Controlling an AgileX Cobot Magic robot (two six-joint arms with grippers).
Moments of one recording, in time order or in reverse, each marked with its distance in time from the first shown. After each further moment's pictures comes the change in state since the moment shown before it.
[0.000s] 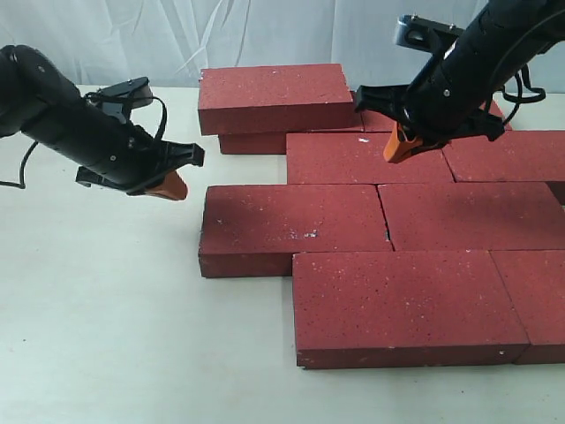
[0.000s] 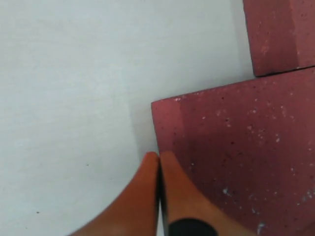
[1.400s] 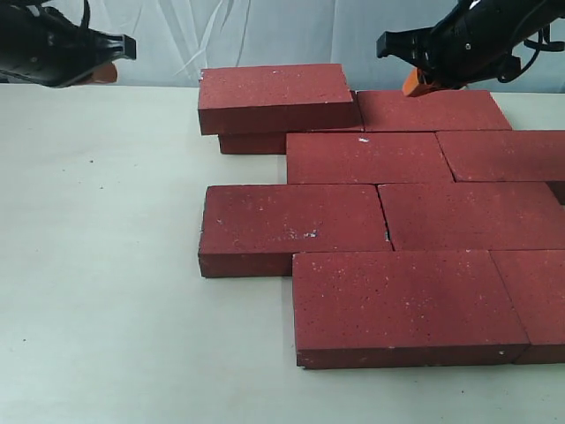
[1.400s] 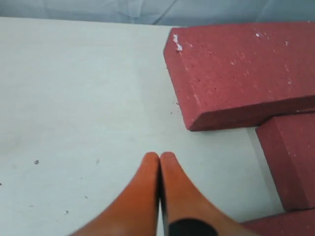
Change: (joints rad) left arm 0.138 -0.186 -0.103 0.175 -0.160 -0.054; right arm -0.083 0.038 -0.123 -0.015 -0.172 -0.112
